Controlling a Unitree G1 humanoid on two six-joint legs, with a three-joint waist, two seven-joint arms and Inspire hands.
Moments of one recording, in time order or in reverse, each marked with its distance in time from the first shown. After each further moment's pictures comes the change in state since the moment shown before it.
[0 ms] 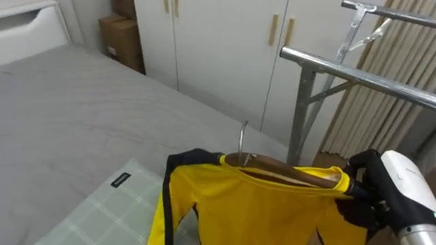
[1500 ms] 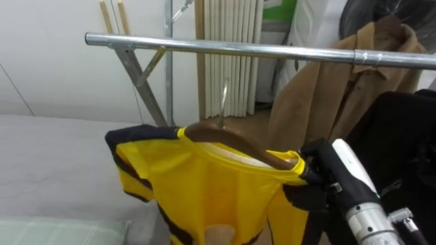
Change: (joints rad) left arm 0.002 0.011 0.048 -0.004 0.029 0.282 0.148; right arm -0.137 0.077 0.161 -0.001 0.209 0.082 0.079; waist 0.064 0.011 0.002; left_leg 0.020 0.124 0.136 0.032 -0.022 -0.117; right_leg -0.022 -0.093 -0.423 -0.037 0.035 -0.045
